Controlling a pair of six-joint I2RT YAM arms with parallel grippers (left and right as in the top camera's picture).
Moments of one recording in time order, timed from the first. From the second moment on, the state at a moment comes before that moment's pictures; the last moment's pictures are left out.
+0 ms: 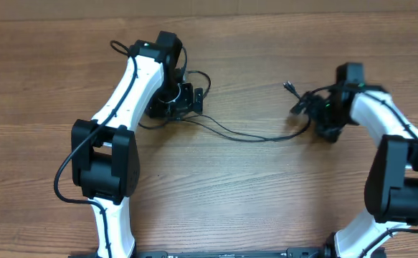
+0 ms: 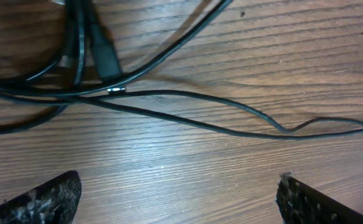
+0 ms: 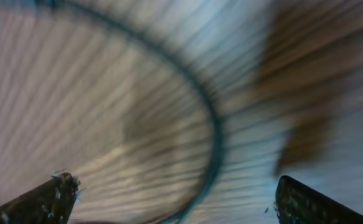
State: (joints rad) left arm -0.26 2.12 1.79 -1.24 0.25 -0.29; right arm -0.07 1.88 1.16 -0.68 -0.34 0.55
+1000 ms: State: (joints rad) left arm -0.27 2.12 1.79 -1.26 0.21 -0.29; right arm -0.07 1.87 1.34 -0.74 -0.35 0.41
